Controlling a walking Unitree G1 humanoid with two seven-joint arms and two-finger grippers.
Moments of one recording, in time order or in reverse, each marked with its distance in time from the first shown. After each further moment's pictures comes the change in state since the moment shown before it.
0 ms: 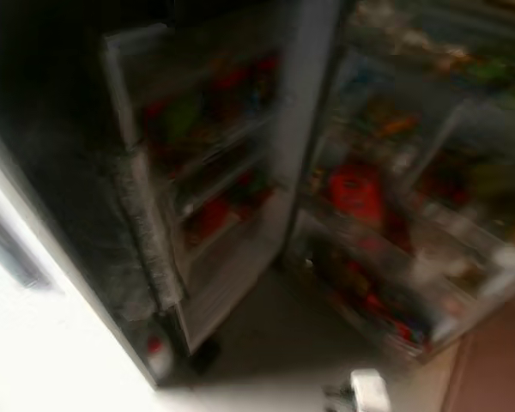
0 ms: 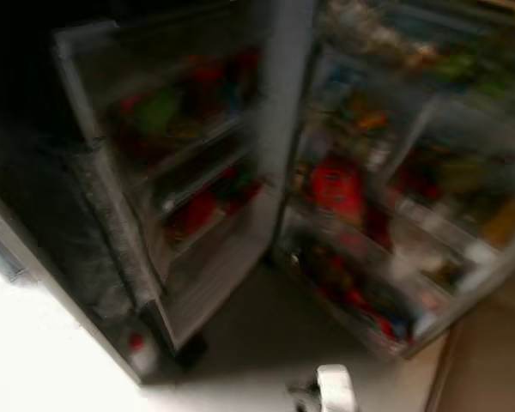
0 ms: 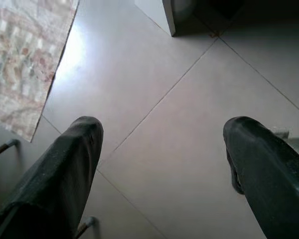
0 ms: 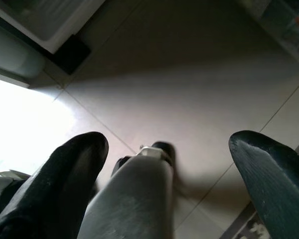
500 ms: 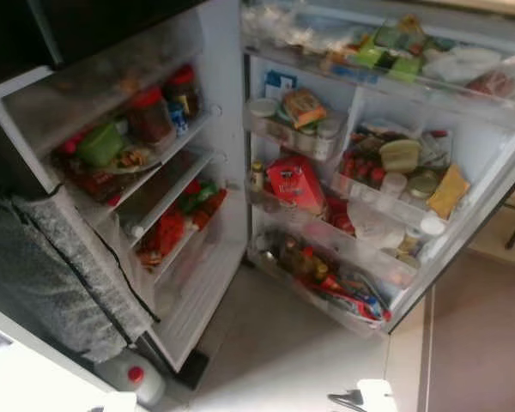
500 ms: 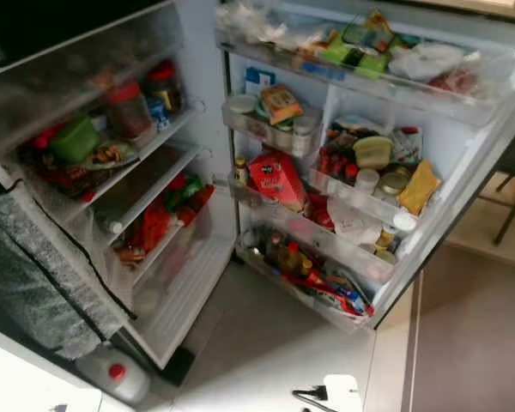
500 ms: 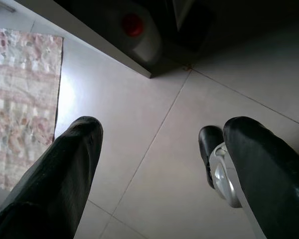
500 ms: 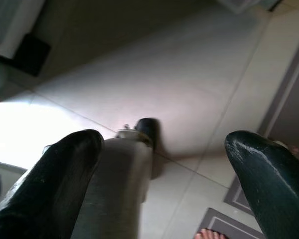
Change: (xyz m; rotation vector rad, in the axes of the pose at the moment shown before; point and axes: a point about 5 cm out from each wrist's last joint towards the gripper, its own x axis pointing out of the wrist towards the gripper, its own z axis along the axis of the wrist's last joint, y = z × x) left arm 0.004 -0.022 0.020 0.008 -0.056 -0.041; right arm -0.005 -0.014 -0.009 0.021 0.021 -0.081
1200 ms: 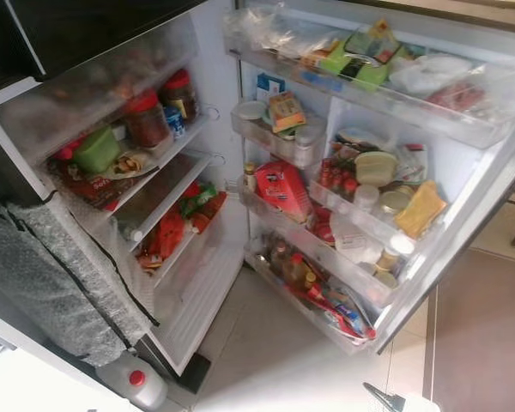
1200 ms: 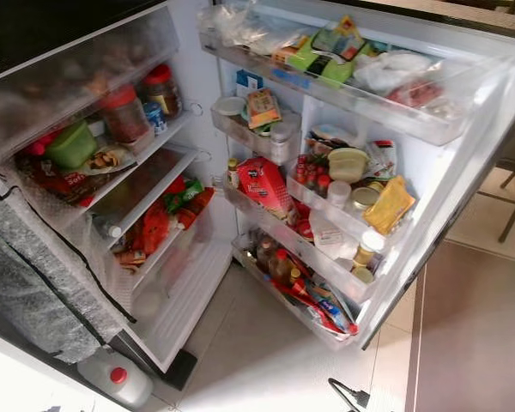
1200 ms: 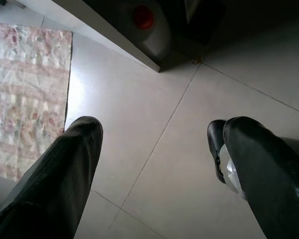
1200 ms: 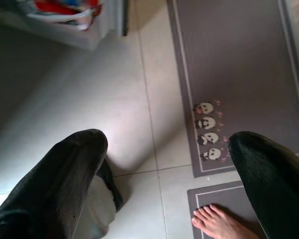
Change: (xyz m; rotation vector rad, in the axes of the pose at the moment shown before) left arm -0.003 0.009 -0.010 0.011 0.029 0.013; right arm -0.007 -0.014 -0.008 0.386 -0.075 -0.486
